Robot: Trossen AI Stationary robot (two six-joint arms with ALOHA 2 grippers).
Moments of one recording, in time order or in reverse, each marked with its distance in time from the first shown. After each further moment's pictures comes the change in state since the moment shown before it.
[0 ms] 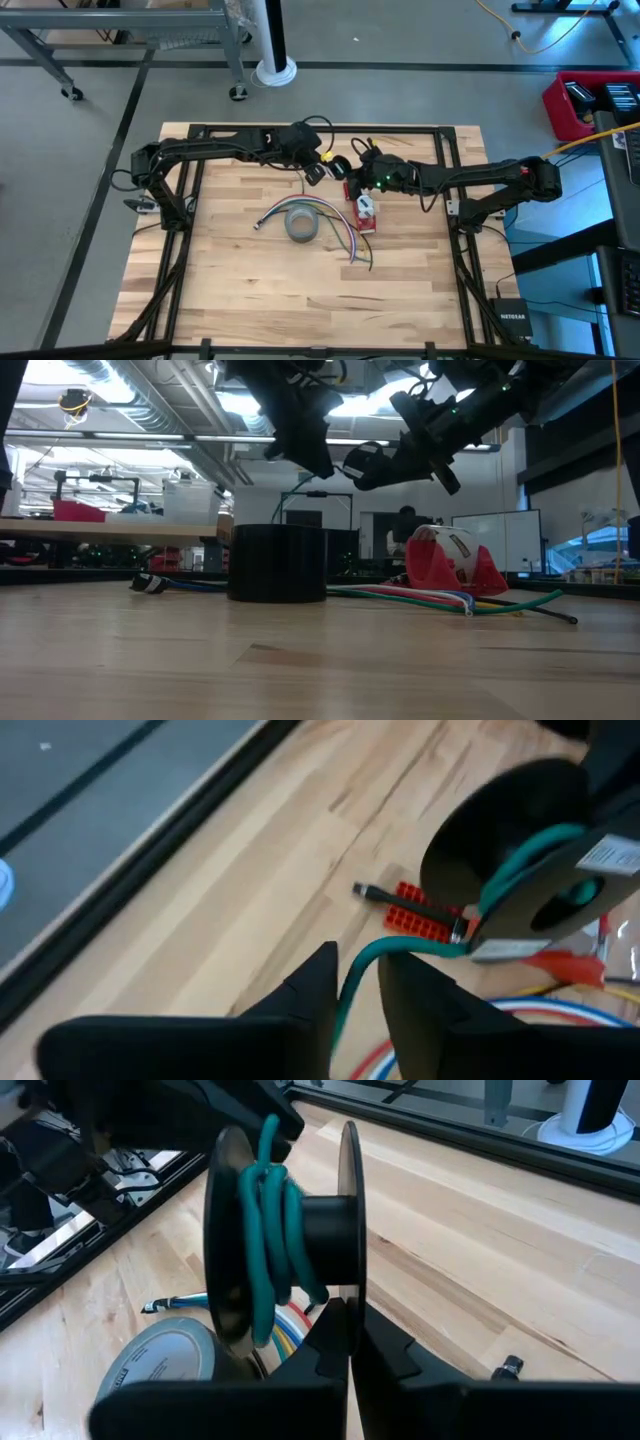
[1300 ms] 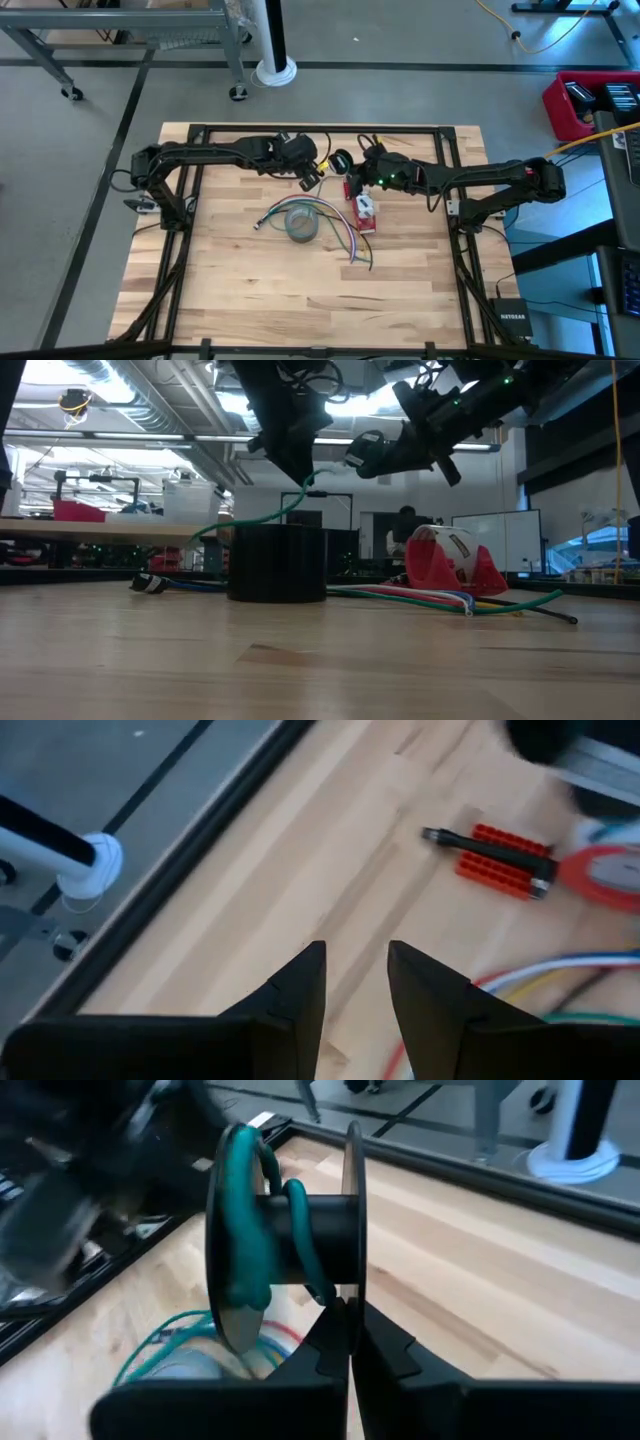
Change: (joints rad) left arm -0.080 0.000 0.000 -0.150 -0.217 -0.015; right arm -0.001 -0.037 0.000 0.025 0.052 -0.004
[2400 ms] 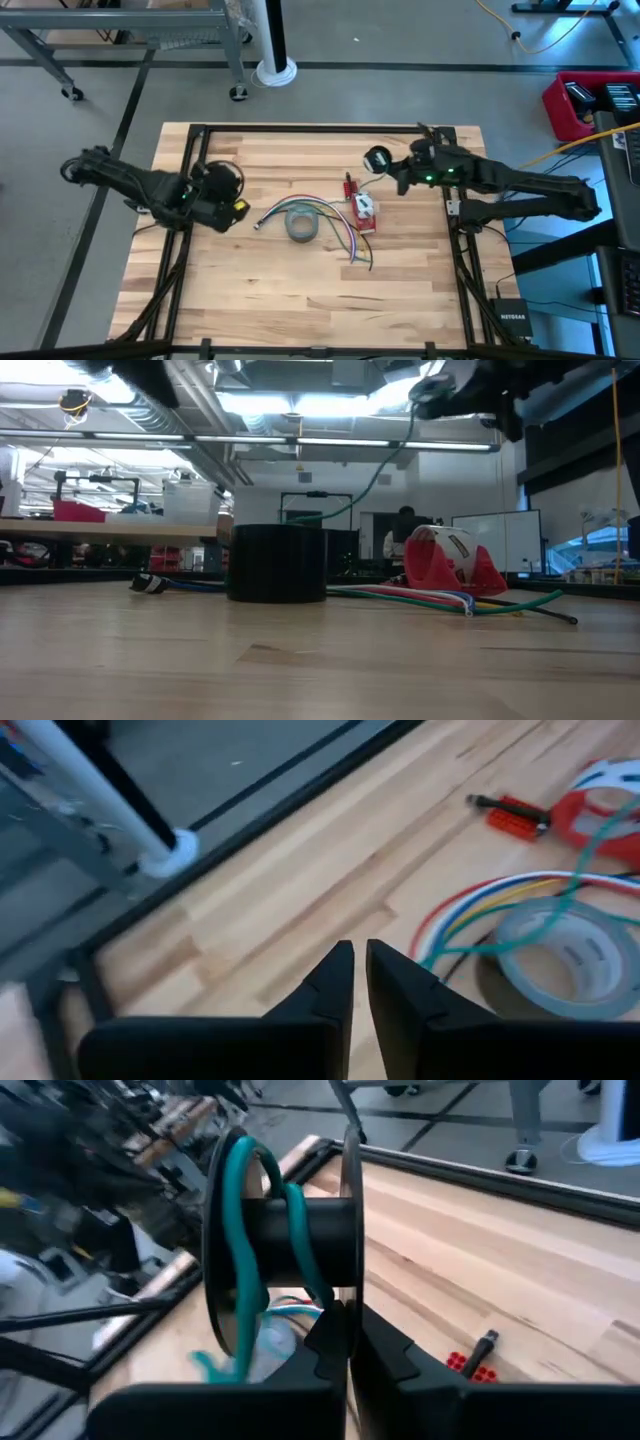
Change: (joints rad) left arm -0.549 -0.567 -0.288 -0.579 -0.486 -0.779; right arm 0.001 -0.495 0.000 -0.416 -0.125 0.092
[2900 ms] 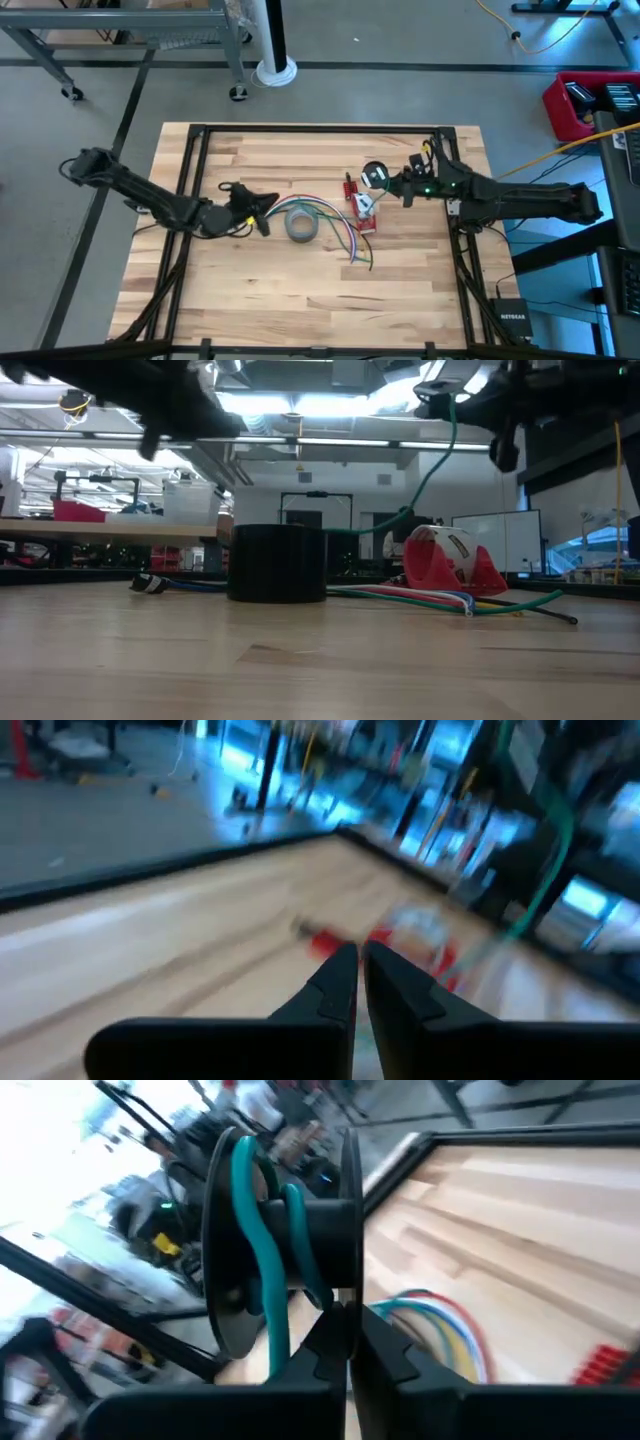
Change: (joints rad) left arm -0.001 -0.033 -0.685 1.623 -0.042 0.465; right arm 0.000 -0.099 -0.346 0.502 -0.198 0.126
